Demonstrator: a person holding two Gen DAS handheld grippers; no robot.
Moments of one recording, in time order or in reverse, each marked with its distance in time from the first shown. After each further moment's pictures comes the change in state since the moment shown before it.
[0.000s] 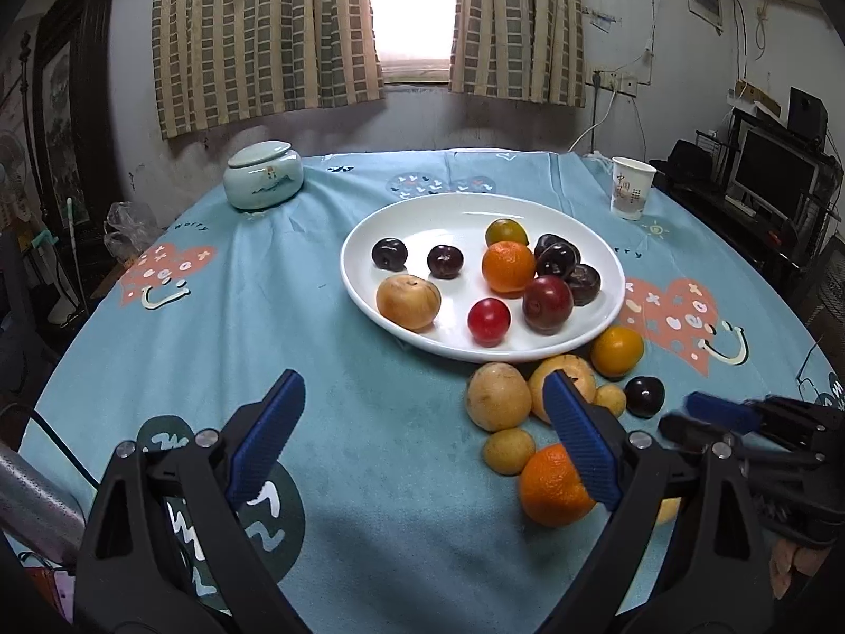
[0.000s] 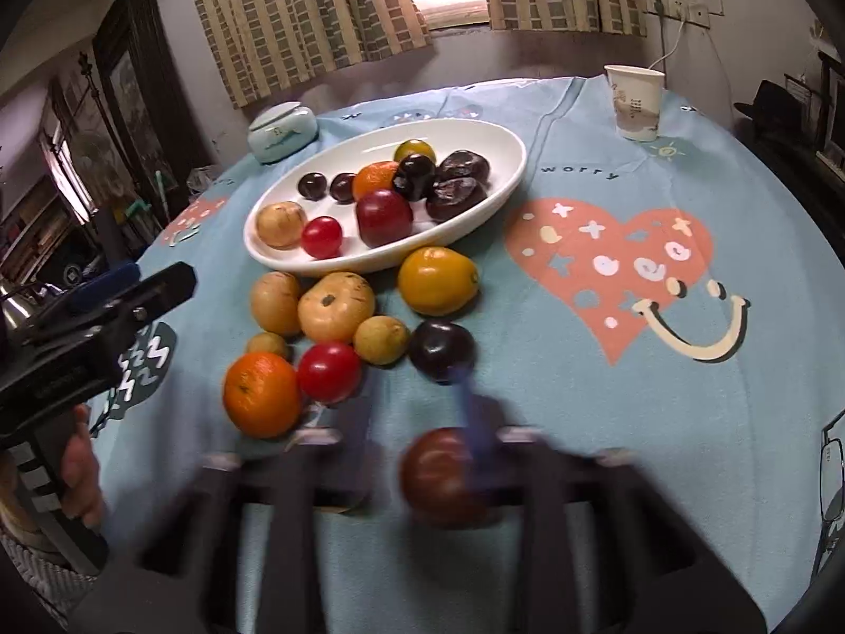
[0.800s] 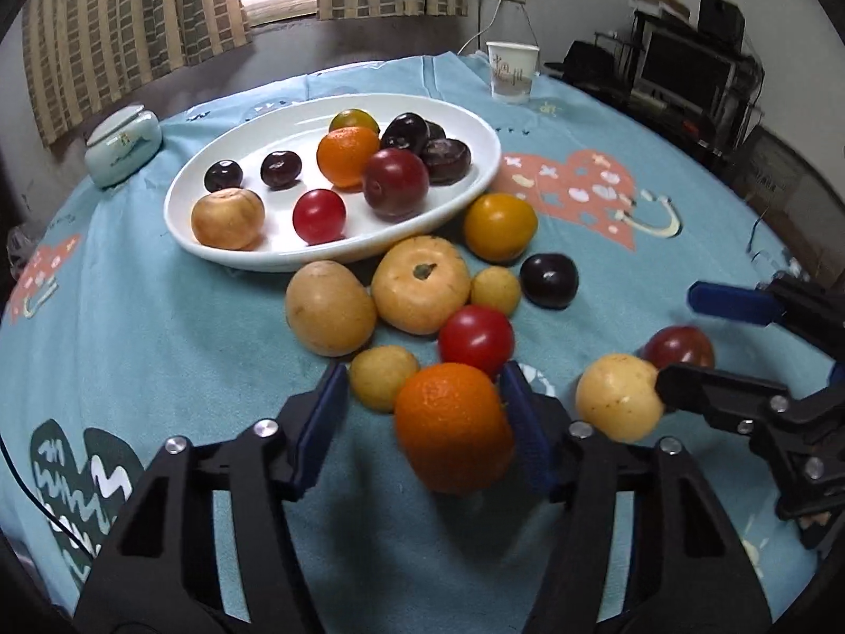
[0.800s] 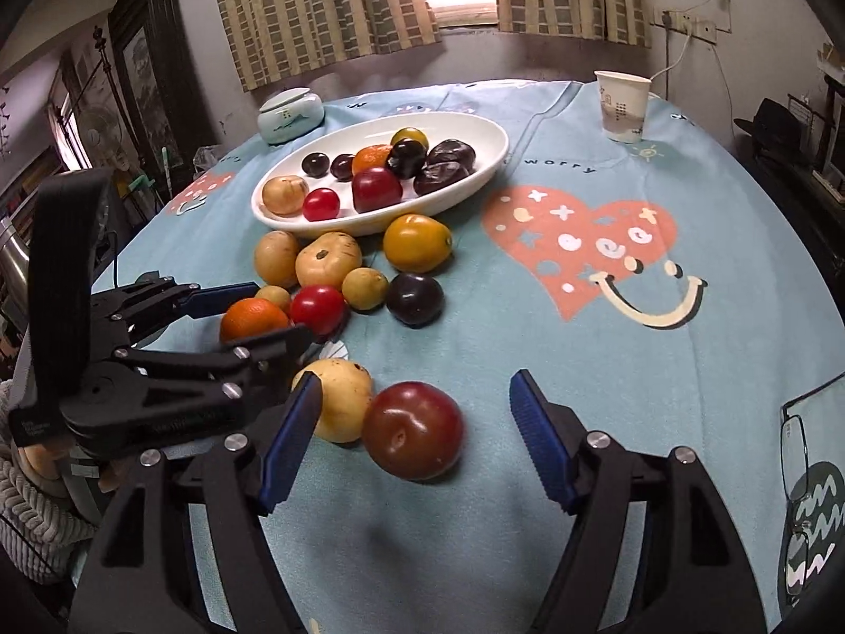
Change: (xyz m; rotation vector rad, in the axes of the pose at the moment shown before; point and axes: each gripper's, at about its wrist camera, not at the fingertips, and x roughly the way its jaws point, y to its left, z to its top) left arm 0.040 -0.053 -0.035 0.191 0.199 -0.258; right arm -0.028 -0.014 -0.022 -0.051 0.014 -0.010
